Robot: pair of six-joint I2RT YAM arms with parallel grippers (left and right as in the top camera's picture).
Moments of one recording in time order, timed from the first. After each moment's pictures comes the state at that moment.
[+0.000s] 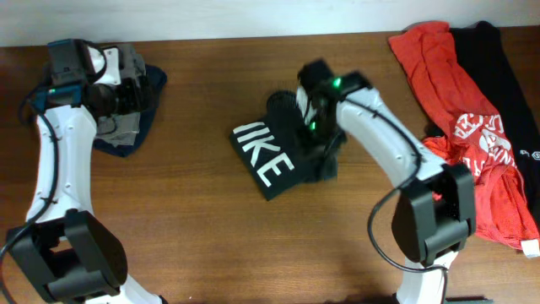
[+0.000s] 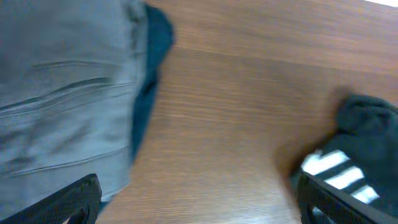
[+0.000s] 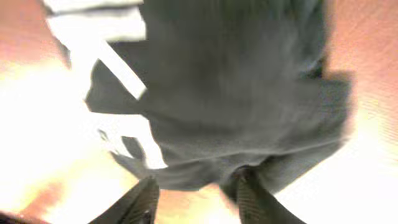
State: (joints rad) left arm 0.19 1.83 1.64 -0.81 0.28 0.02; right arm 0.38 2.00 1.79 -1.24 -0.19 0.15
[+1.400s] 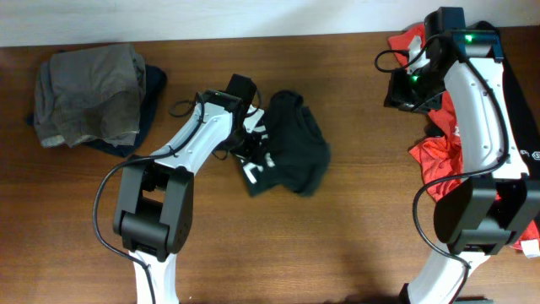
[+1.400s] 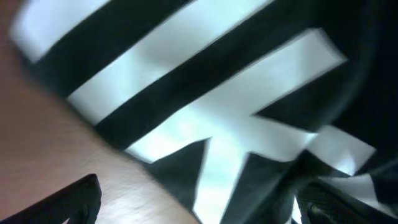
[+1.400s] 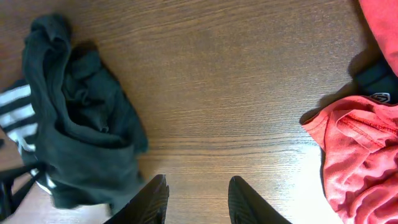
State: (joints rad) left arm -0.38 2.13 1.62 -0.94 0.04 0.05; right arm -0.08 1.99 1.99 -1.36 -0.19 0.13
